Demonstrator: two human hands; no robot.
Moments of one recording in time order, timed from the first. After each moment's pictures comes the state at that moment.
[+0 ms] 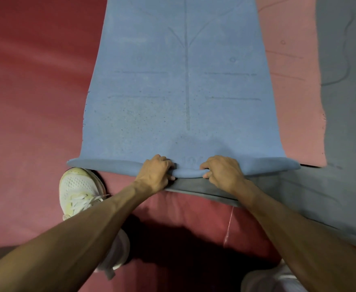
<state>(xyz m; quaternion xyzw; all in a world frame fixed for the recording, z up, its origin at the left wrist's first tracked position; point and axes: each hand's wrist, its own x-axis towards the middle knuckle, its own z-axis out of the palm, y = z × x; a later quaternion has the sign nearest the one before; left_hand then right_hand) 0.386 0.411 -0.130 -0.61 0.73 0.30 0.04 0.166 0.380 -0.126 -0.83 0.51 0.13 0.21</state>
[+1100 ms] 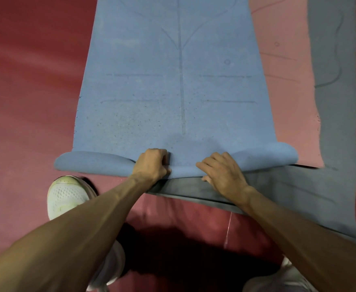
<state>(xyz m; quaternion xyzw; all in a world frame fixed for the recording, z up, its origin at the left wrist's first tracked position) 0.382 0.378 -0.126 -0.69 0.65 0.33 -0.01 0.155 0.384 -0.130 -0.91 0.42 0.00 0.03</state>
